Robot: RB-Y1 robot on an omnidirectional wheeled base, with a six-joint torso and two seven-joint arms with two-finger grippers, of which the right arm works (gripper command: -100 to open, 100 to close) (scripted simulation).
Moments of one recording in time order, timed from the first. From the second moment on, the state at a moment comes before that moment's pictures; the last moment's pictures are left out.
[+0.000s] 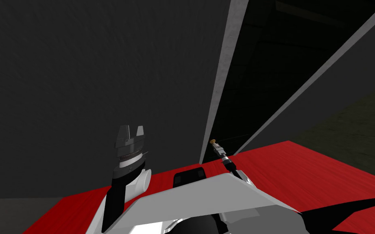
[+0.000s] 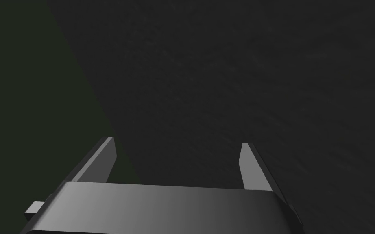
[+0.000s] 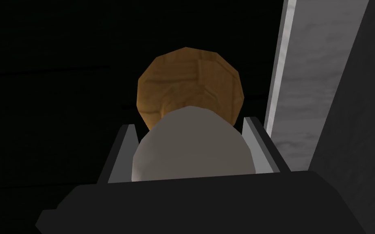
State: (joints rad) arm 0.11 -0.20 -0.44 -0.74 0.53 -1.03 1.00
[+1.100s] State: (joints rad) arm 0.06 -0.19 -0.43 -0.68 0.30 -0.84 1.00
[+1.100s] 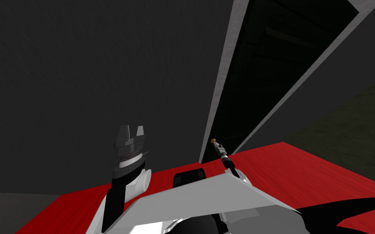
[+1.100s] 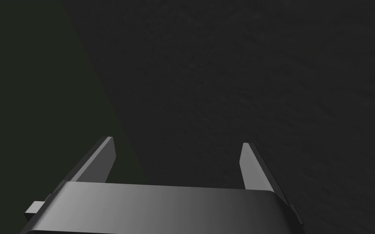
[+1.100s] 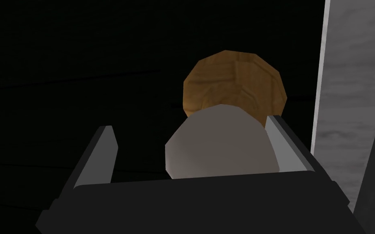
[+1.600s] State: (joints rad) arm 0.09 -0.17 -0.42 -0.77 0.26 -0.74 0.98
